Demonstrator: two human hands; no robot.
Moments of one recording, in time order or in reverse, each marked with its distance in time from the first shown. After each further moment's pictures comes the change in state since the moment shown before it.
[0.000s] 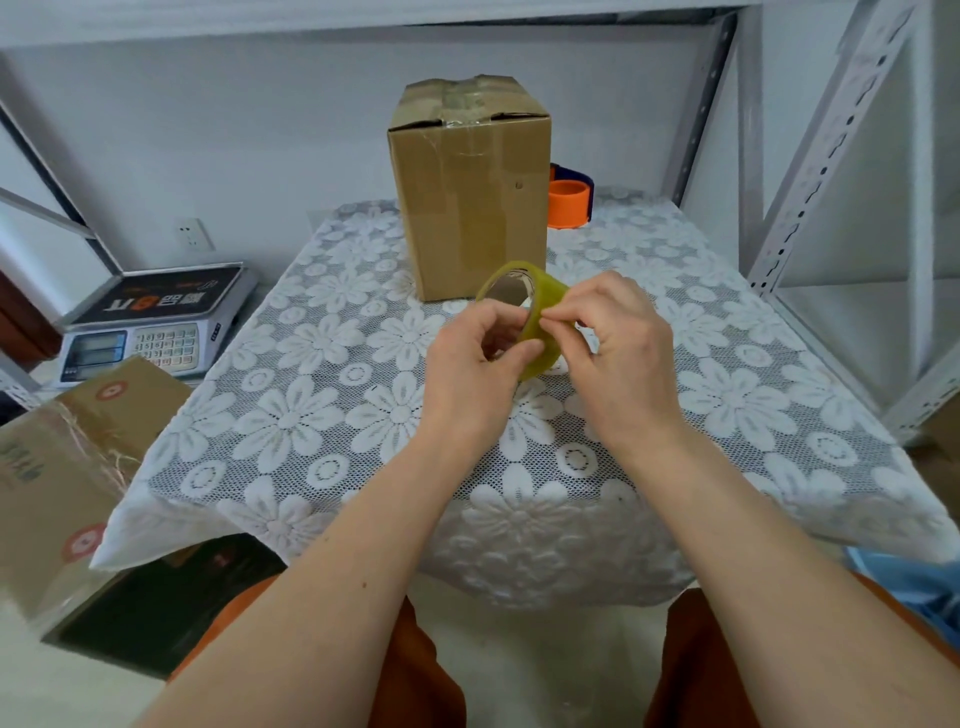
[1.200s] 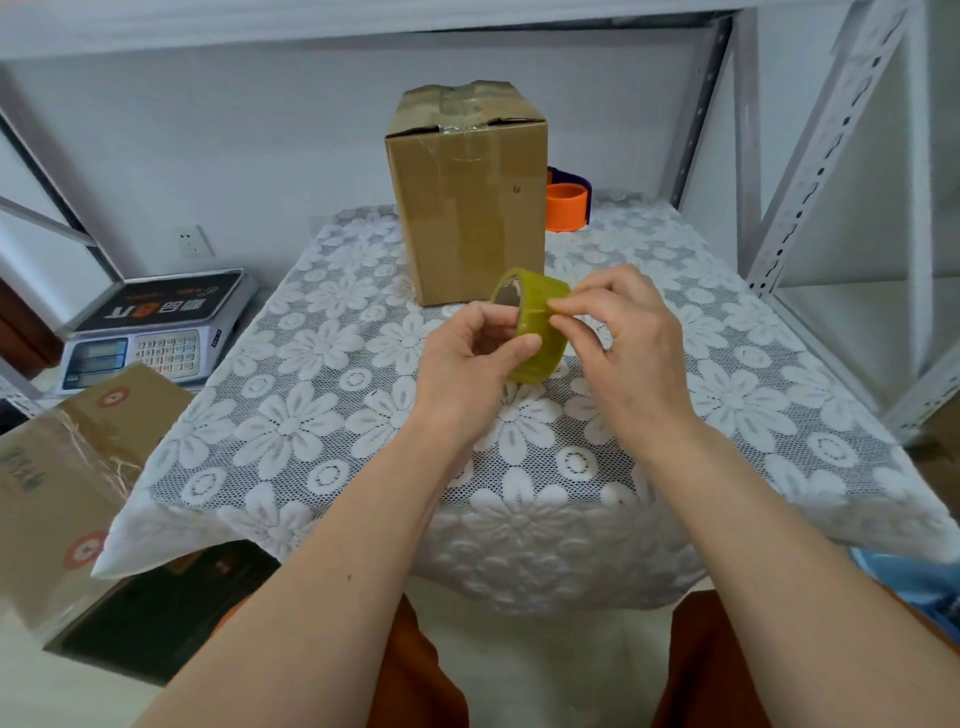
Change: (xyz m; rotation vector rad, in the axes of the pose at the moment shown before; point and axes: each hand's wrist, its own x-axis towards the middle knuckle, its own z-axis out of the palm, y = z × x) left_hand 0.004 0.000 -0.003 -0.240 -0.034 -0.150; right_hand 0.005 0.008 -0.007 0.039 -0.035 0.033
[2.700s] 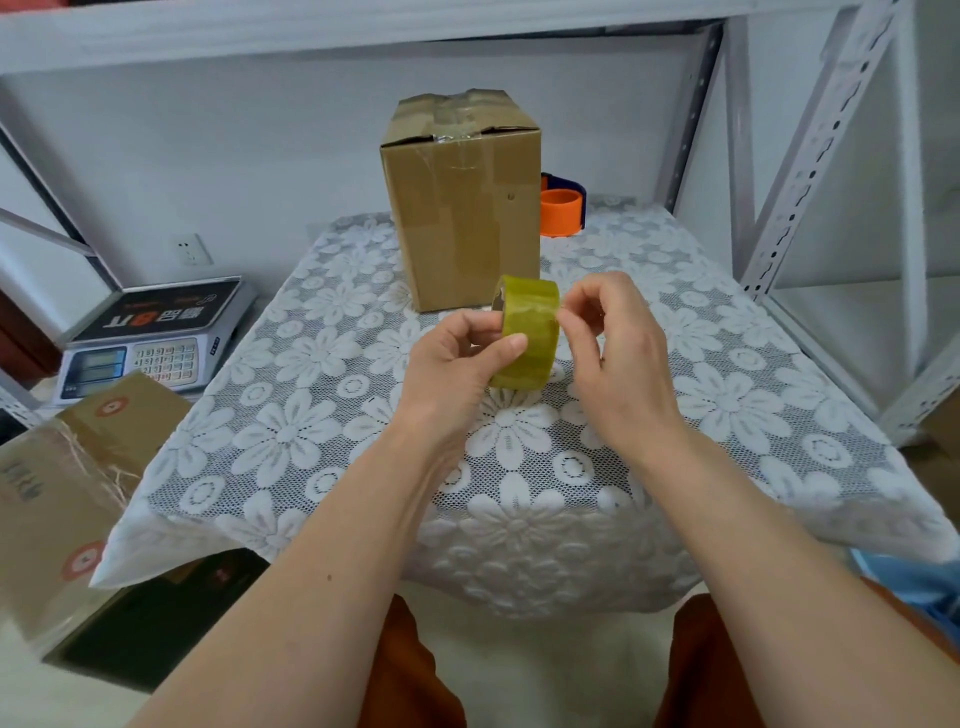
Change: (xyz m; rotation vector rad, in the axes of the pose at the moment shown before) left_hand 0.004 -0.001 -0.005 -0.165 -0.010 -0.081; right_hand -0.003 -0.003 0.003 0.053 -0.047 0.109
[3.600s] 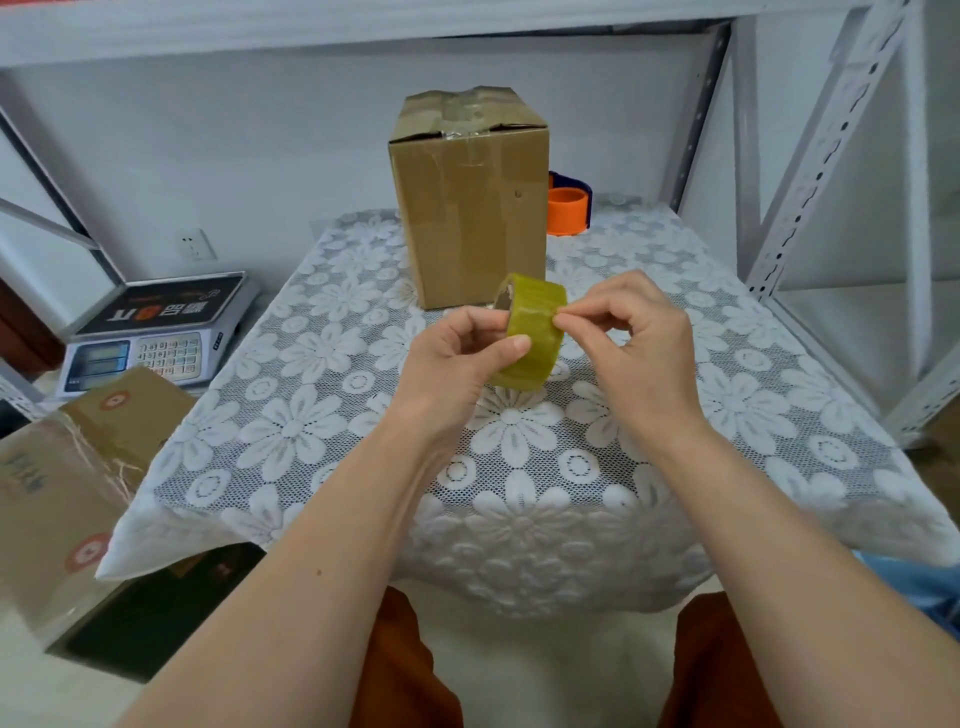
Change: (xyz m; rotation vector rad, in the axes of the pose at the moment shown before) left_hand -0.001 0.004 -0.009 0.037 -0.074 0.011; right_hand 0.004 0.000 -0.005 0.216 0.049 0.091
